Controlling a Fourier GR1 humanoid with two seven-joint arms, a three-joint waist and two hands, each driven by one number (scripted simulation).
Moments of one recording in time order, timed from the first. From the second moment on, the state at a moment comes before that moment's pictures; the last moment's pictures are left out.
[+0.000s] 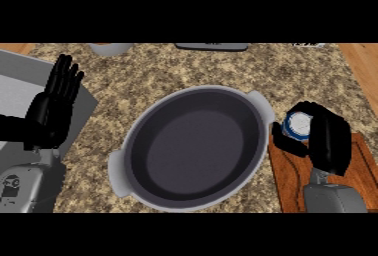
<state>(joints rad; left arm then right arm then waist) -0.27 0.23 0.07 -1.56 0.15 0.10 0.07 -0.15 -0.03 -0.06 -1.63 1.15 -0.27 0.17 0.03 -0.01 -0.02</state>
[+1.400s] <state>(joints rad) -0.32 0.20 0.05 -1.52 0.14 0.11 0.06 -0.37 -0.01 0.36 -1.63 1.83 -0.08 1.23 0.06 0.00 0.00</state>
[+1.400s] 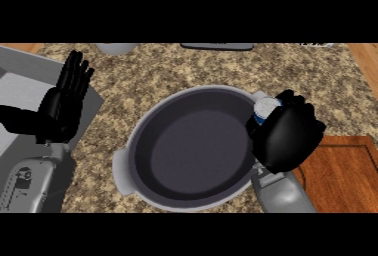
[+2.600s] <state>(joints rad) -0.31 0.20 0.06 -1.52 0.15 0.11 0.05 -0.30 -0.01 0.46 -1.67 1.59 -0.26 1.23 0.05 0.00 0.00</state>
